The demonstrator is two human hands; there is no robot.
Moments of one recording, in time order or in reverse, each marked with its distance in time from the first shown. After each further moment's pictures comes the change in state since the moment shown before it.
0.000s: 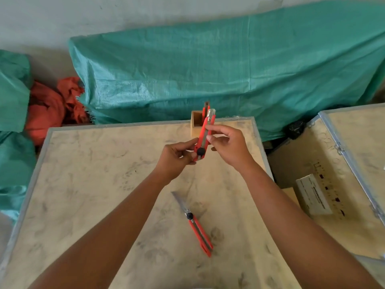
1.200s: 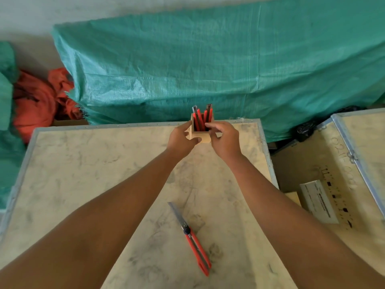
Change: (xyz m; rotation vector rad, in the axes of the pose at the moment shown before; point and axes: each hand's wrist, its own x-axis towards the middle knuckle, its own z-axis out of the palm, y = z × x) left_hand 0.124 -0.017 0.014 0.323 0.132 -0.156; right_hand 0.093 0.074 0.024 -0.388 0.158 -0.184
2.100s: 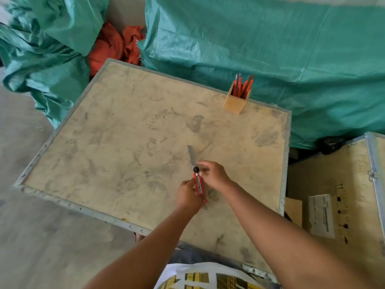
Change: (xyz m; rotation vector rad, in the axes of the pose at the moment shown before) left_hand -0.297 -0.140 0.117 -0.071 0.200 -0.427; right_hand -0.239 0.001 0.021 -0.081 -0.854 0.188
